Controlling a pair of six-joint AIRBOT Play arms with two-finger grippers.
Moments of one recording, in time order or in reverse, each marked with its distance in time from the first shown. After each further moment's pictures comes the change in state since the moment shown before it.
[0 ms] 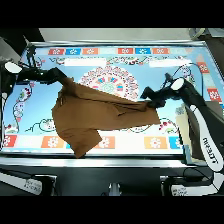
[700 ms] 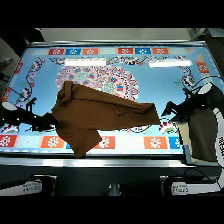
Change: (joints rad) left arm 0.193 0.303 -0.747 0.154 -0.167 -0.053; right arm -0.277 0.010 -0.081 -0.127 0.403 -0.184
